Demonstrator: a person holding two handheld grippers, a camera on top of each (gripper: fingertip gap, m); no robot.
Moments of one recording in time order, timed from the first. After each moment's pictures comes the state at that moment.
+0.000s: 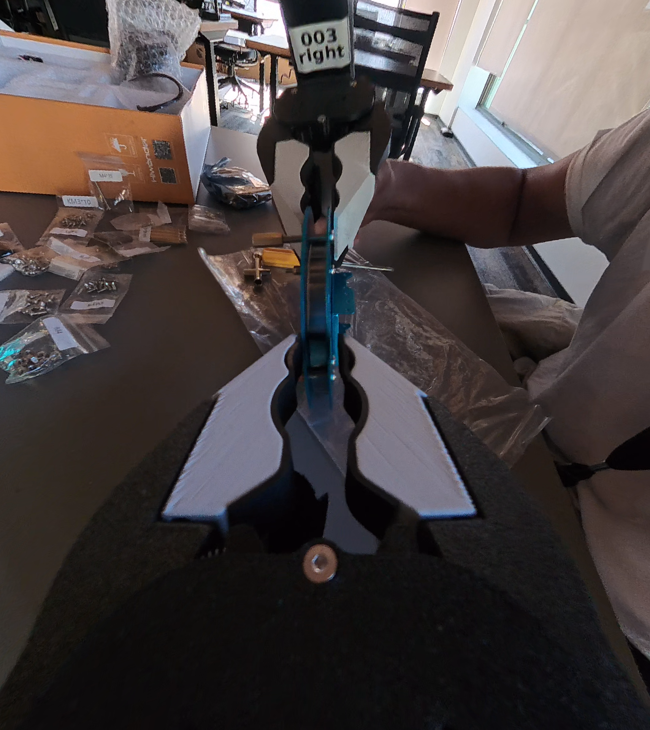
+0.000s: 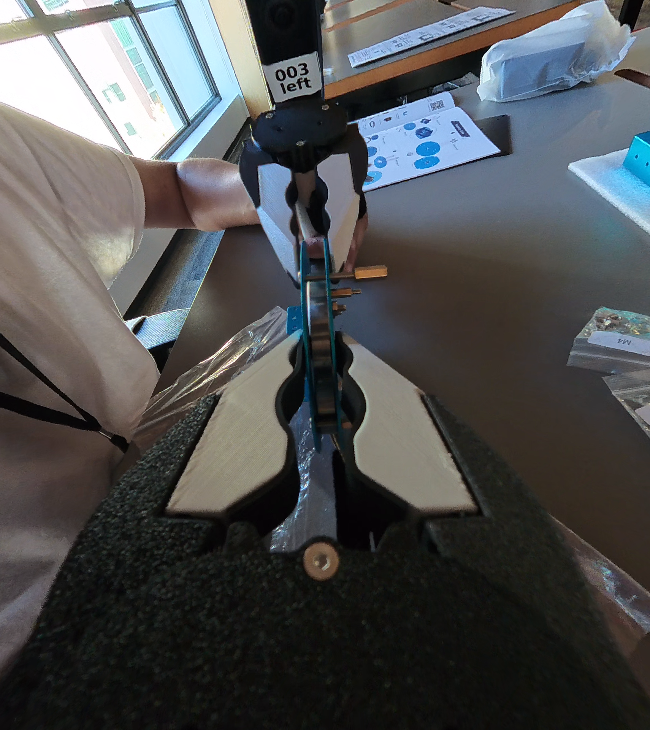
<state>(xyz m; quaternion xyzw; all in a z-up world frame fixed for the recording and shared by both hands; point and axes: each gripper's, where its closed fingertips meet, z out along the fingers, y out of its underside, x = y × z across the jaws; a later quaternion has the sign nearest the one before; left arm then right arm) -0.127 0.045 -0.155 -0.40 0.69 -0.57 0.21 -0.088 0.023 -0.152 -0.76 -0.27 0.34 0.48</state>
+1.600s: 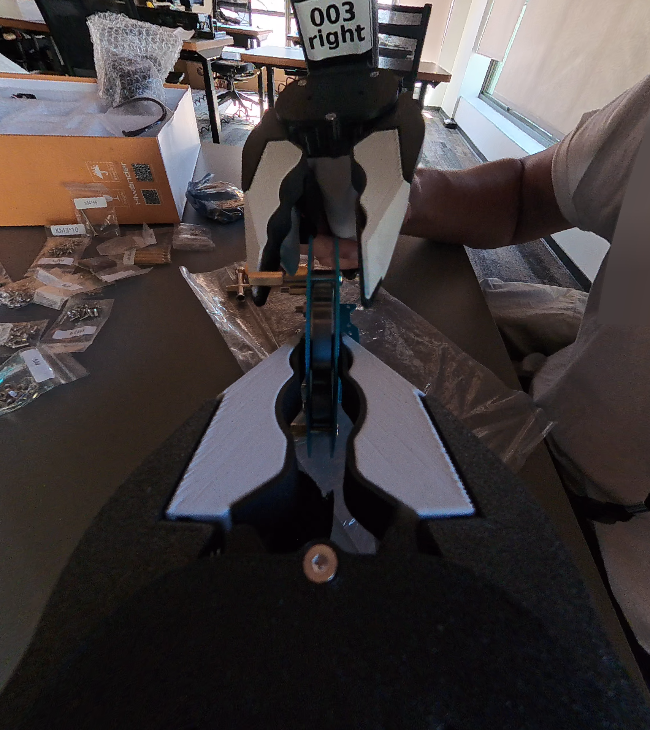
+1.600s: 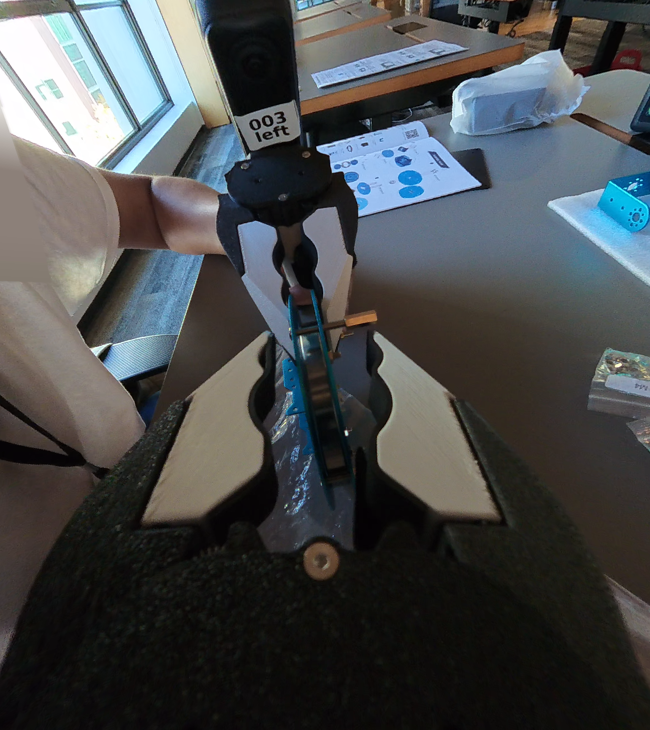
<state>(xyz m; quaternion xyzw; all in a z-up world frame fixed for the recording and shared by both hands) -0.128 0.020 -0.155 -0.37 0.70 -0.56 0.24 -0.127 0.034 -0.137 -0.77 -0.25 0.29 0.51</state>
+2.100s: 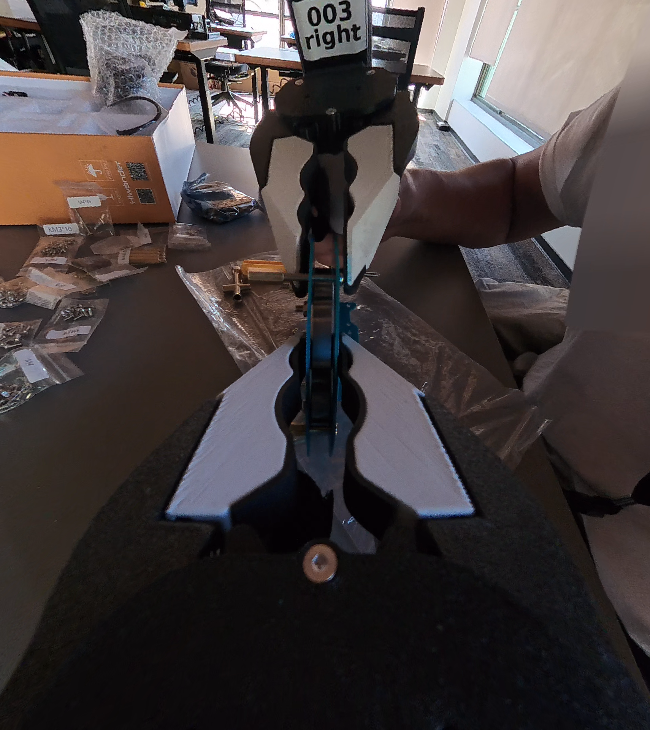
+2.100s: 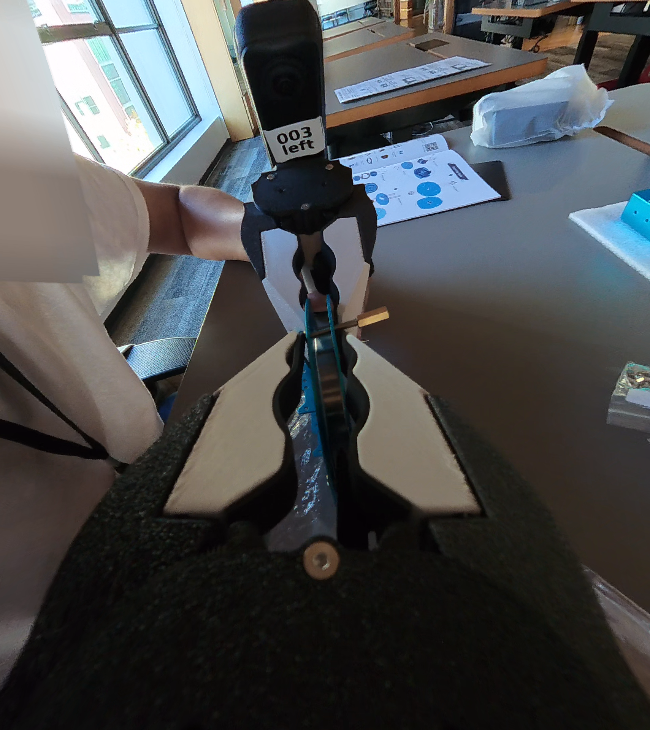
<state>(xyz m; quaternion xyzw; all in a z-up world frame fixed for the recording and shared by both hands) -0.129 0.020 -0.155 -0.37 0.70 -0.56 0.23 -0.131 0.028 -0.132 -0.76 -0.26 0.31 0.52</state>
